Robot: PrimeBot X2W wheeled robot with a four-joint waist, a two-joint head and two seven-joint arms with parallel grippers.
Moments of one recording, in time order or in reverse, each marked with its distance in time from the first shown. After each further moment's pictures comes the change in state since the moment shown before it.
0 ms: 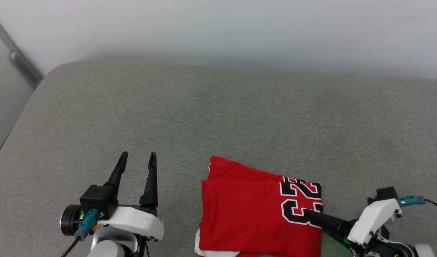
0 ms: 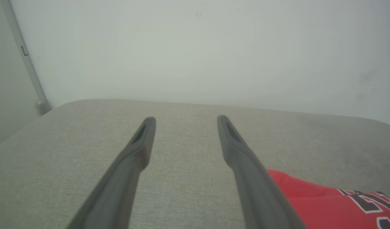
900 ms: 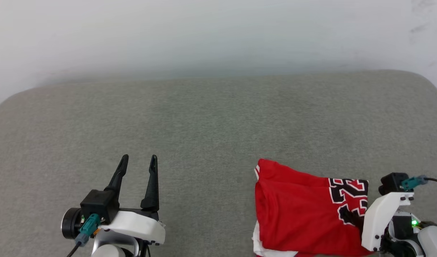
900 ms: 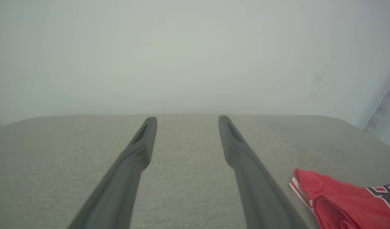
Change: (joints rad) left arm 0.034 -0.036 0.043 -0.012 0.048 -0.043 0.000; right arm -0.065 -0.262 0.344 0.049 -0.311 0.000 -0.269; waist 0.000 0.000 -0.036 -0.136
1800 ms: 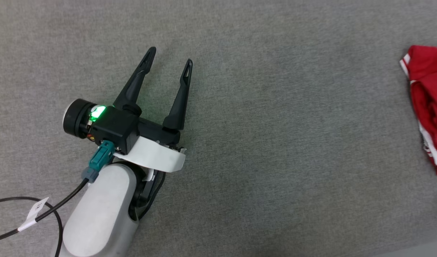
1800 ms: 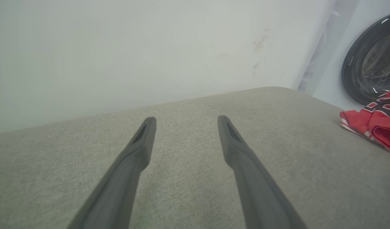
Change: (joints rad) left arm -0.390 0.021 -0.095 -0.100 0.125 -0.093 0.047; right arm -0.523 -0.202 -0.434 0.413 -0.353 0.000 -0.433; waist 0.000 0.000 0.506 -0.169
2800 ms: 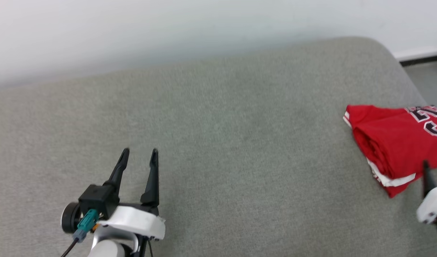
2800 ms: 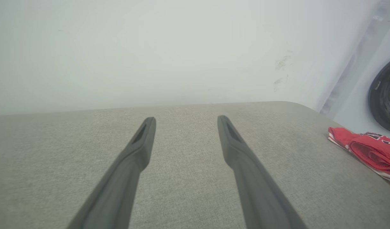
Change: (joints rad) left arm 0.347 -0.032 0.092 0.095 -0.125 0.081 -0.044; right arm 0.273 0.147 0.088 0.079 -0.092 0.000 -0.316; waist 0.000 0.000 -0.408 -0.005
